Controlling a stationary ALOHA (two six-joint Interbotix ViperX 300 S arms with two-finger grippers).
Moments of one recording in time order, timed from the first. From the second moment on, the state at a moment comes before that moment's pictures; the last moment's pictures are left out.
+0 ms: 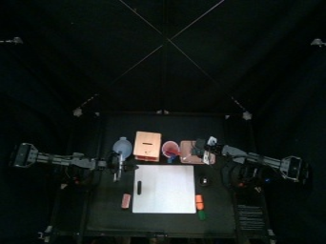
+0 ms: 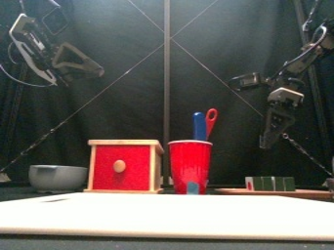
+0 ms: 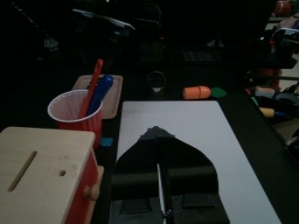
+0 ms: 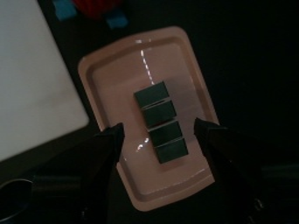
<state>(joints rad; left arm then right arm) 0.00 -0.63 1.19 -0.01 -0.41 0.00 -0.49 -0.41 0.92 -0.07 0.55 -0.17</state>
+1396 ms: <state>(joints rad) 0.00 -0.63 1.19 -0.04 -0.41 0.00 -0.64 -0.21 0.90 0.29 0.51 -0.41</state>
